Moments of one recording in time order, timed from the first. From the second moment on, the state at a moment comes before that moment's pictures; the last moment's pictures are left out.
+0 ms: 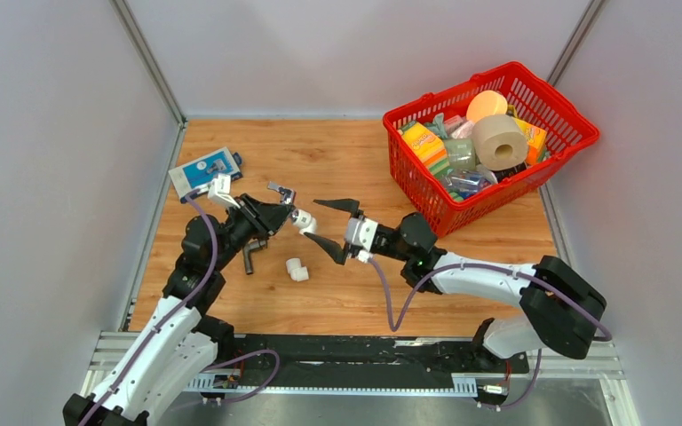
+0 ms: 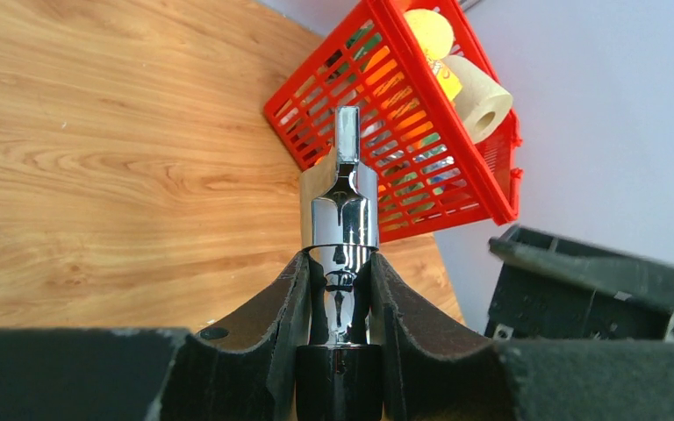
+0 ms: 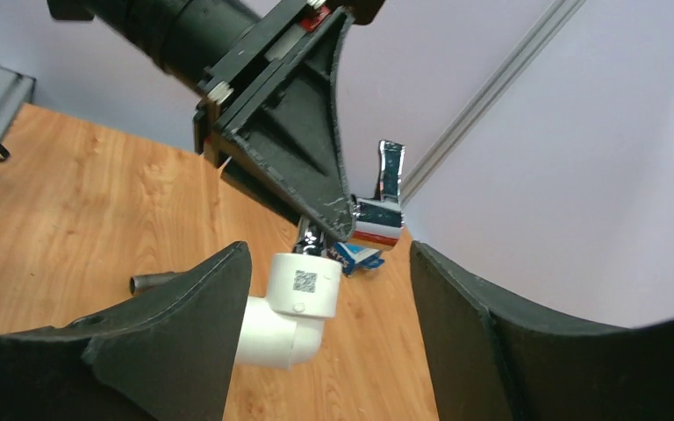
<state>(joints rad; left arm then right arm) -0.36 0.64 0.51 0.09 0.22 -0.83 0.92 1.39 0.68 1.01 -0.44 -0.41</state>
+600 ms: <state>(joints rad) -0.36 0.63 0.56 0.05 0.22 -0.93 1.09 1.48 0.60 1.12 -0.16 -0.85</state>
